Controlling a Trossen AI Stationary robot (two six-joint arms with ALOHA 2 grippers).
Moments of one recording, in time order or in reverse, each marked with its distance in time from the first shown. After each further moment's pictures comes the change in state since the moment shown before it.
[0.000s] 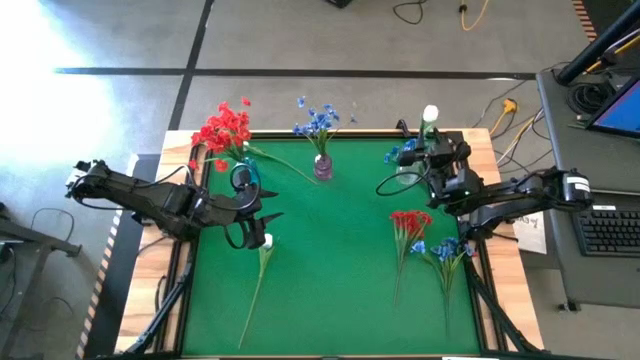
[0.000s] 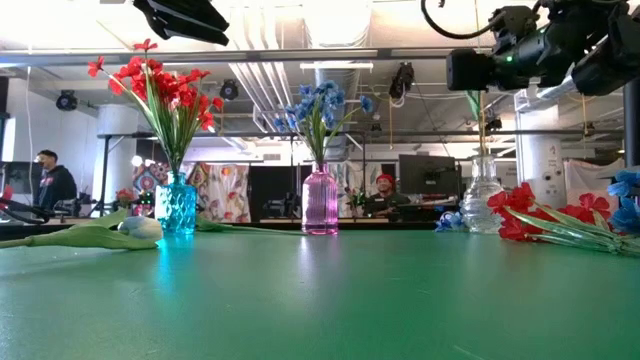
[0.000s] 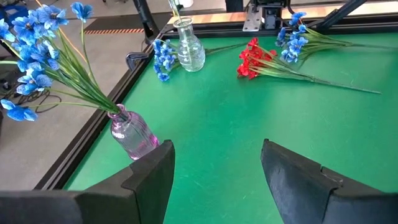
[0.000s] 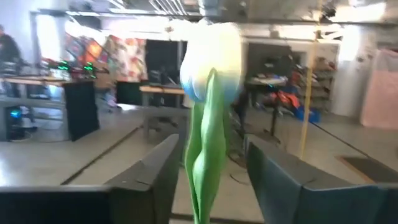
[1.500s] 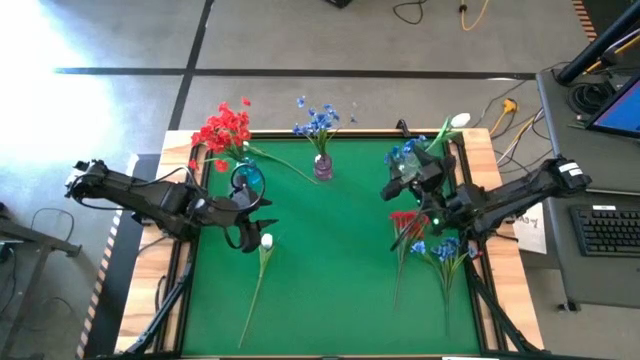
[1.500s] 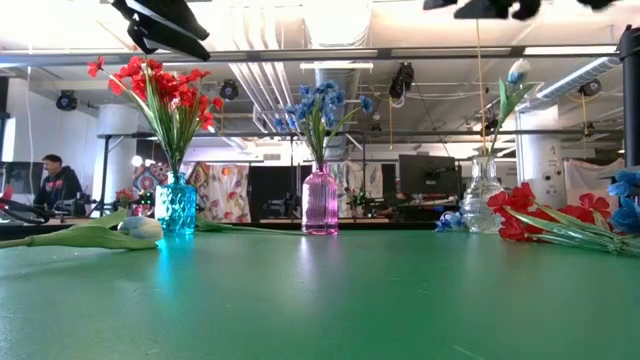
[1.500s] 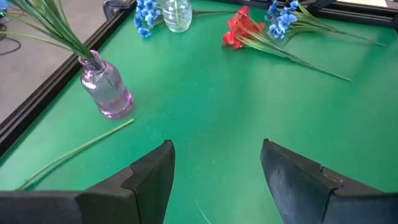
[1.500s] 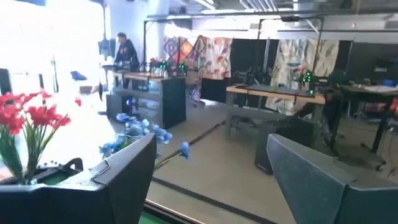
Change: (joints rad) left arm -0.001 -0.012 0.017 -0.159 0.109 -0.229; right arm 0.452 0.001 0.368 -0.425 0.077 0.039
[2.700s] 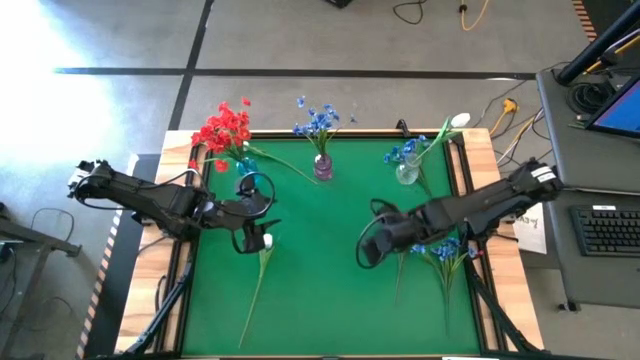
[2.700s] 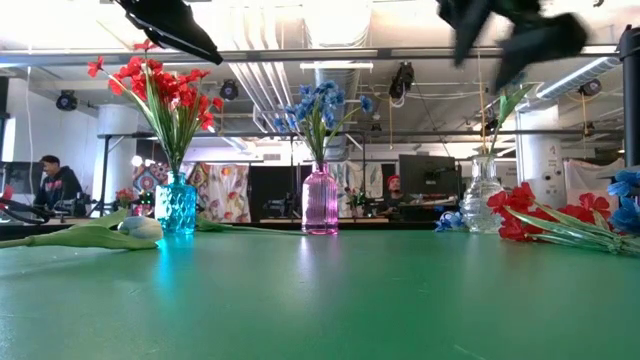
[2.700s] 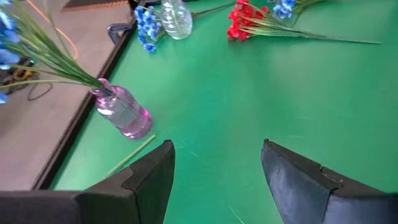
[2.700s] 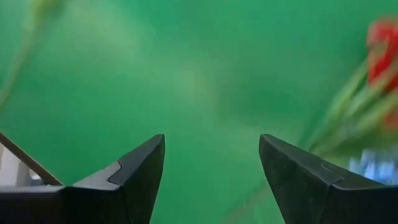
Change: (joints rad) left arm 0.001 0.058 0.000 0.042 -0.057 0.233; right arm 0.094 0.313 0.580 -1.986 -1.171 1.963
